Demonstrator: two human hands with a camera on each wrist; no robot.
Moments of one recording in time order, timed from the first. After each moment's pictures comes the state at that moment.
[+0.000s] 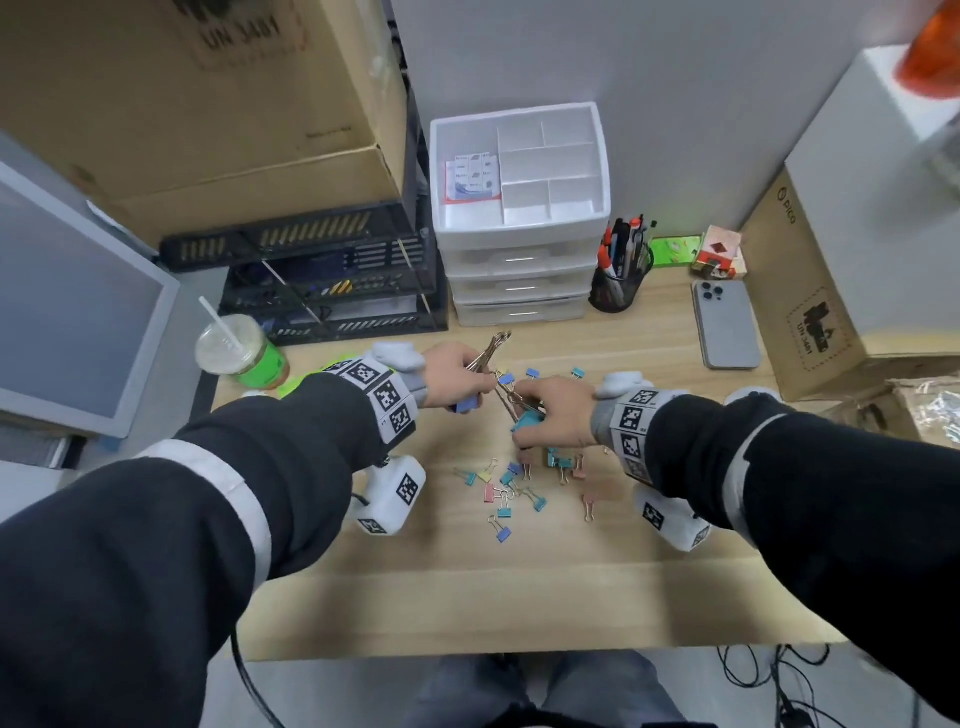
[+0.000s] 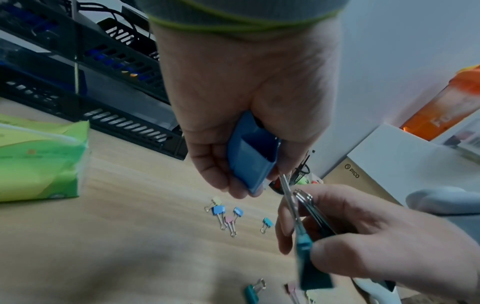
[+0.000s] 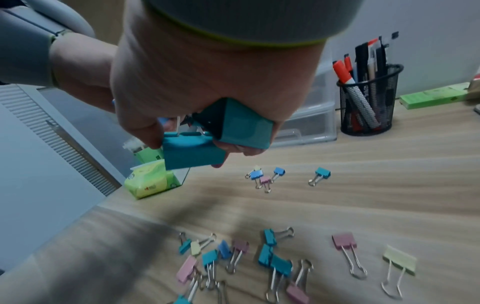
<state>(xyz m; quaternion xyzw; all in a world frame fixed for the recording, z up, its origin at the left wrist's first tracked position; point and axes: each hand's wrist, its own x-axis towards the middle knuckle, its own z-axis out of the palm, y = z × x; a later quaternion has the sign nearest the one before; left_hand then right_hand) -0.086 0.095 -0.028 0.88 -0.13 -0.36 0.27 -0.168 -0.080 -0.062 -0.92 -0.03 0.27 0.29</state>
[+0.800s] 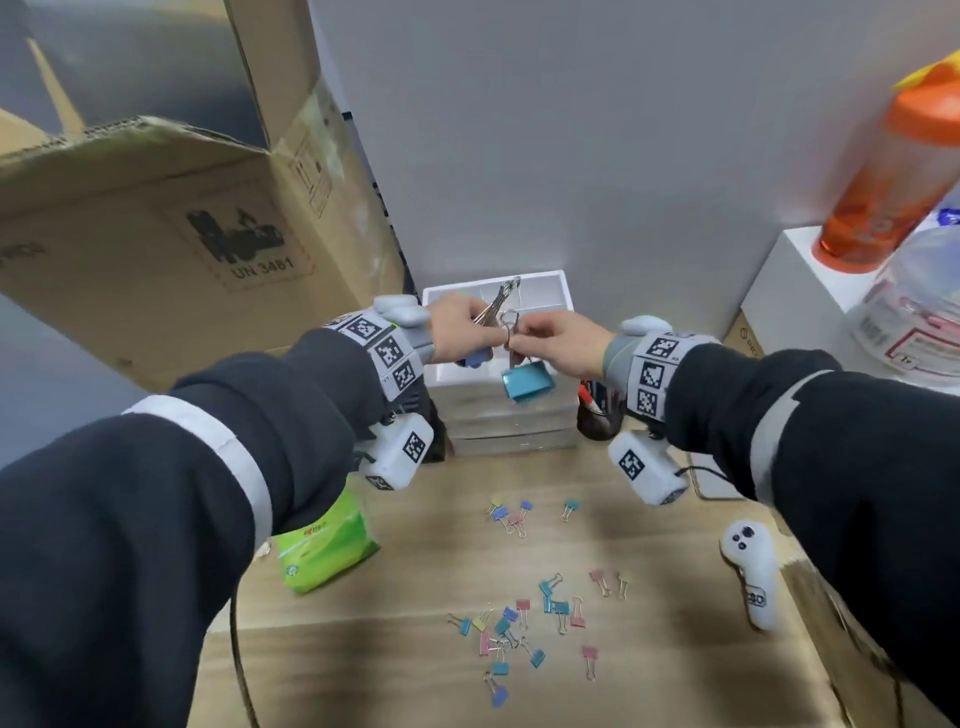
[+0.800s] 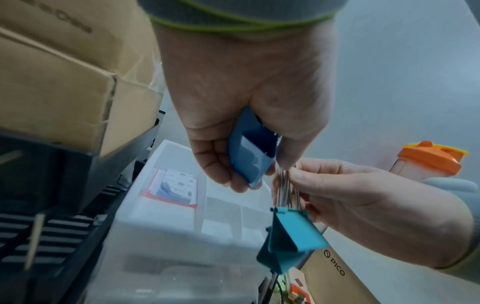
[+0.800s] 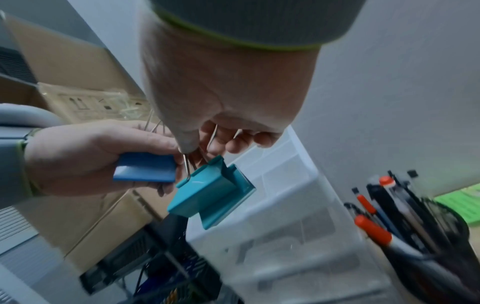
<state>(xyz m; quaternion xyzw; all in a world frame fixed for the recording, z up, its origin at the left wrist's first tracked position) 0.037 0.003 0.129 0.91 -0.20 -0.20 0.29 -0.015 -0.166 0.081 -0.86 -0.01 0.10 0.49</state>
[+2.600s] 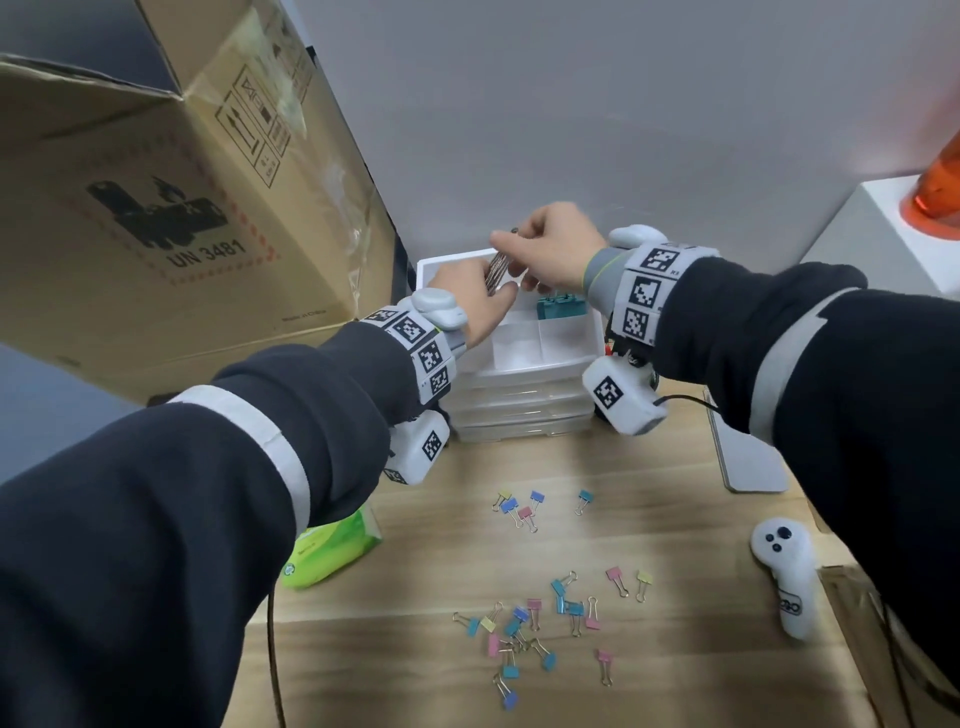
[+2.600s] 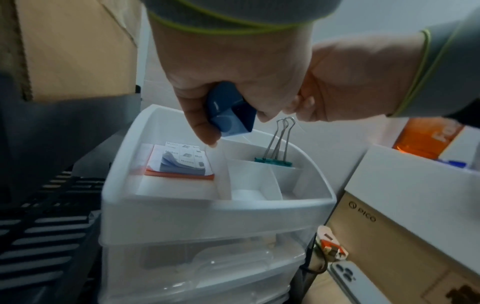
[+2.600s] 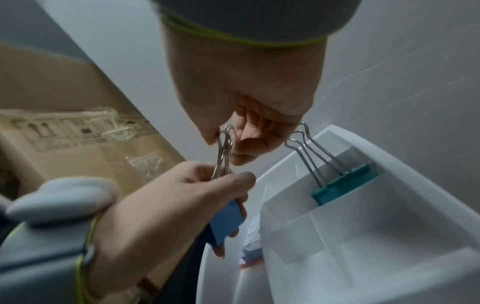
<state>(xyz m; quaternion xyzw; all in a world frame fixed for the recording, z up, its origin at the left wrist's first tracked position) 0.101 -0.021 0.059 0.95 -0.20 -0.05 0.24 0.078 -0.161 0.091 -0.85 0.12 0.00 0.52</state>
